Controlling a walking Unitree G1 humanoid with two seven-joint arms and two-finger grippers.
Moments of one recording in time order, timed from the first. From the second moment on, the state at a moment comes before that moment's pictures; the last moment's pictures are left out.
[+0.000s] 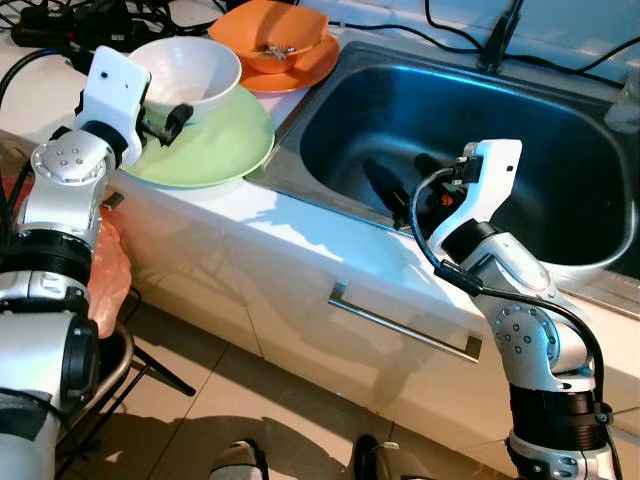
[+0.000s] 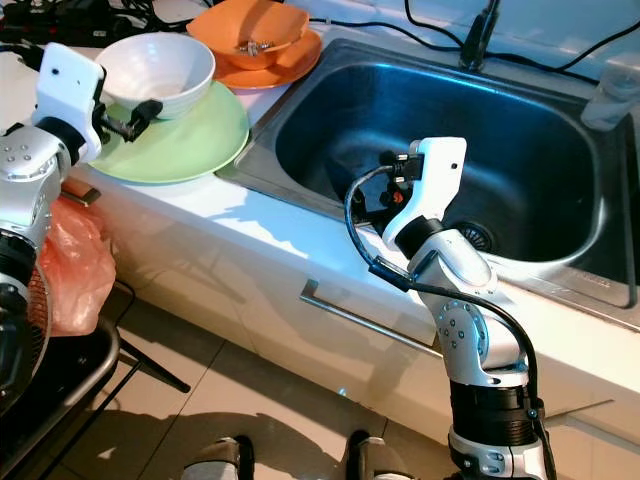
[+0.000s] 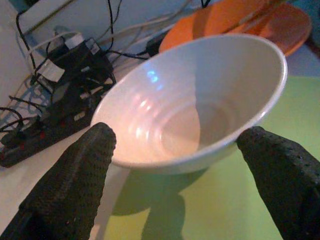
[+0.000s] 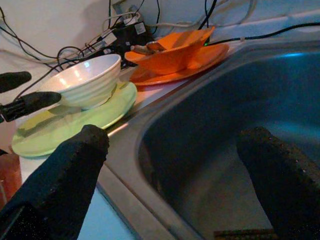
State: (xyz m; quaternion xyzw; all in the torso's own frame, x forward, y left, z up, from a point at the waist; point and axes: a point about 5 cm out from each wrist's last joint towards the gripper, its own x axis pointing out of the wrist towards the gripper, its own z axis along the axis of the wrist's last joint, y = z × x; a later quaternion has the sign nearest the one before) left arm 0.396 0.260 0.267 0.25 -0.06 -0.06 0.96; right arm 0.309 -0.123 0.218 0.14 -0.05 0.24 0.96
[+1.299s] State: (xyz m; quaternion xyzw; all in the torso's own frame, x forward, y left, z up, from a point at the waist) left arm 0.404 0.240 0.261 0.33 0.00 -0.16 0.93; right arm 0.286 -0.121 0.206 0.17 -0.02 0.22 0.96
